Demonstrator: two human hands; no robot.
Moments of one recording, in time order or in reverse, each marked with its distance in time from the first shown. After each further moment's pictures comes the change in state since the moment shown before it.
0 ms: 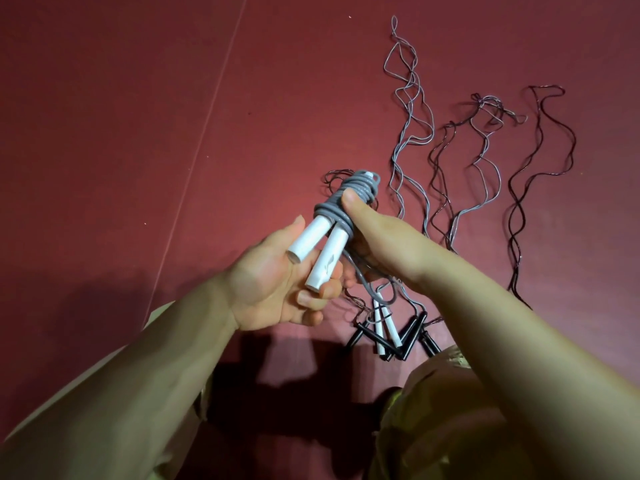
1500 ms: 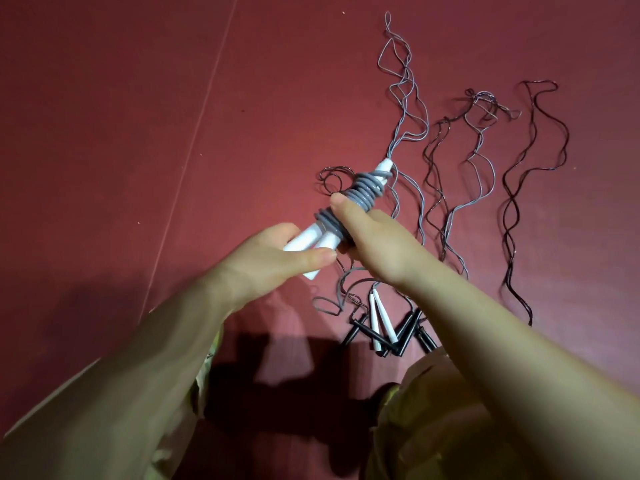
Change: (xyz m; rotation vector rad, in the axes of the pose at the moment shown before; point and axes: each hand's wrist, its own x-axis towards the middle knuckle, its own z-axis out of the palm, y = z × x) left_hand 0.011 0.001 -0.002 0.733 0.533 0.276; right_hand -0.007 0.001 0.003 -0.183 0.226 -0.093
